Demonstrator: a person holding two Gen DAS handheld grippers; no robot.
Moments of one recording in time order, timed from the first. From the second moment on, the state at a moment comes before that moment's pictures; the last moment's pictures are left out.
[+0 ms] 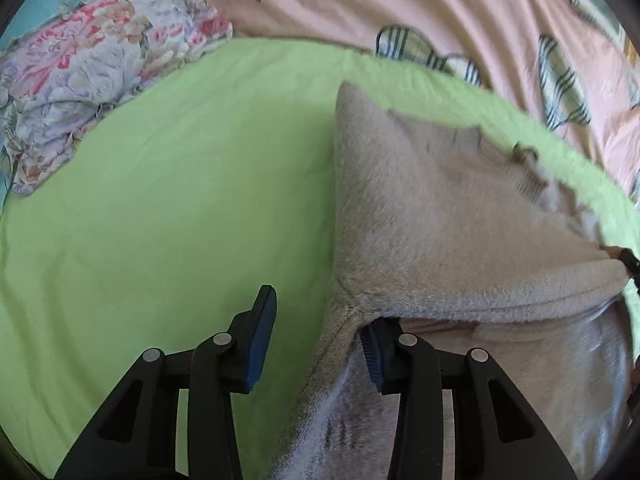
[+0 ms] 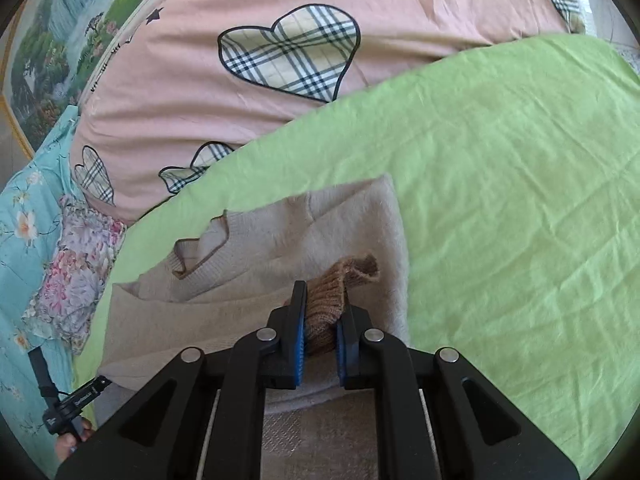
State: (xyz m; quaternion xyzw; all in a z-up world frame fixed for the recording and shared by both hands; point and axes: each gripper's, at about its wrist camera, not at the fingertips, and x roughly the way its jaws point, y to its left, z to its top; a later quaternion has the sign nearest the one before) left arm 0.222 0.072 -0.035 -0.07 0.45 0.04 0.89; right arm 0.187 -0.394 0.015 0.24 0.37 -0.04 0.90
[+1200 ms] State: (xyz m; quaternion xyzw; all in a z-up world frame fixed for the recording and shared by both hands) left arm 0.321 0.107 -0.027 -0.15 0.45 -0.11 0.87; right arm 0.193 -0.328 0.006 0.20 0.41 0.00 0.89
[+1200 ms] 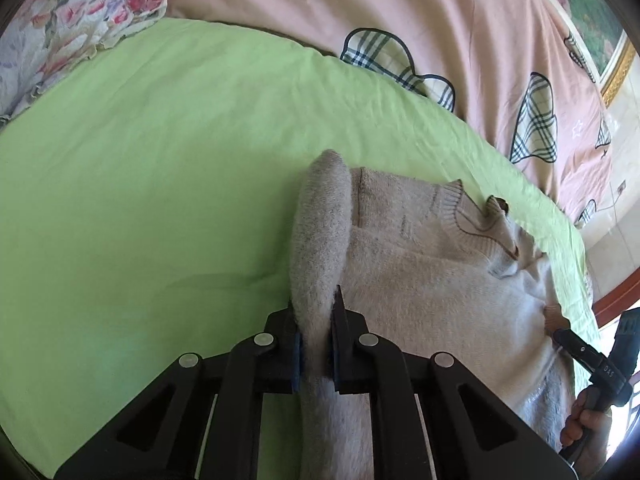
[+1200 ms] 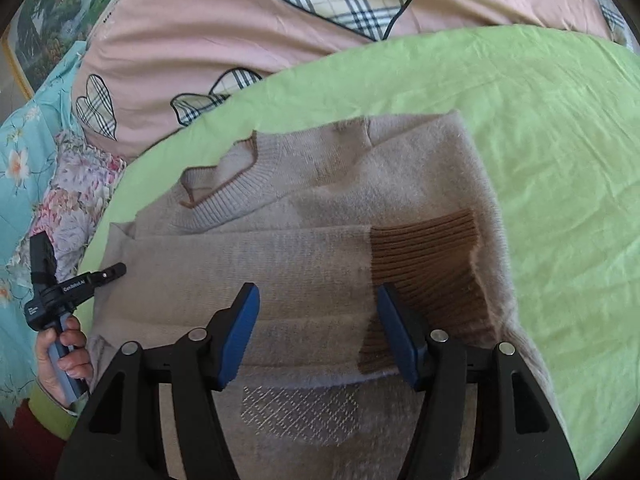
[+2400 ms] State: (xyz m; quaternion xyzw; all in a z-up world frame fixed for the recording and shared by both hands) left arm -0.037 0.103 -0.047 -0.17 0.51 -0.25 0.80; right arm -0.066 -0.331 0.032 0.20 0.40 0.00 0.89
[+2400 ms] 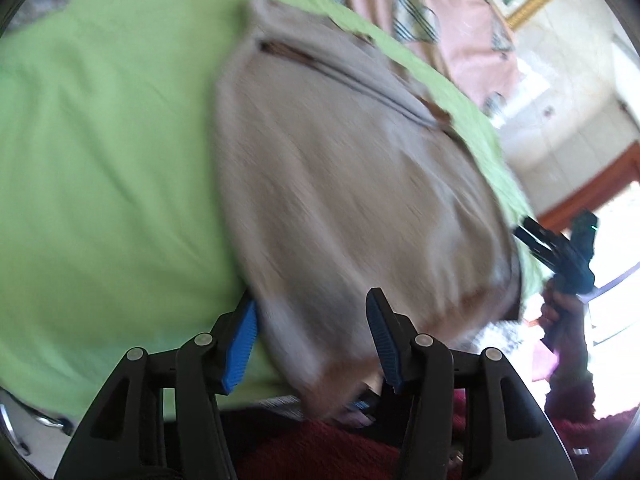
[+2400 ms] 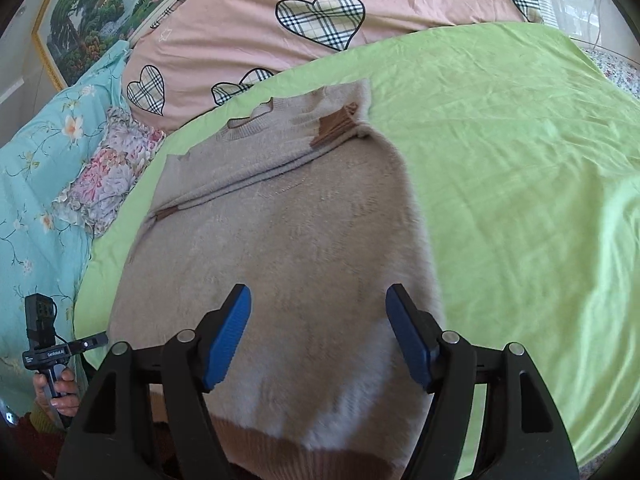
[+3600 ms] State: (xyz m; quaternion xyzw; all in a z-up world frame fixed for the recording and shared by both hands) left arm -0.062 0.088 0.006 -0.12 0.40 -0.36 0.83; right arm -0.111 -0.336 0.036 0.28 0.33 0.20 0.88
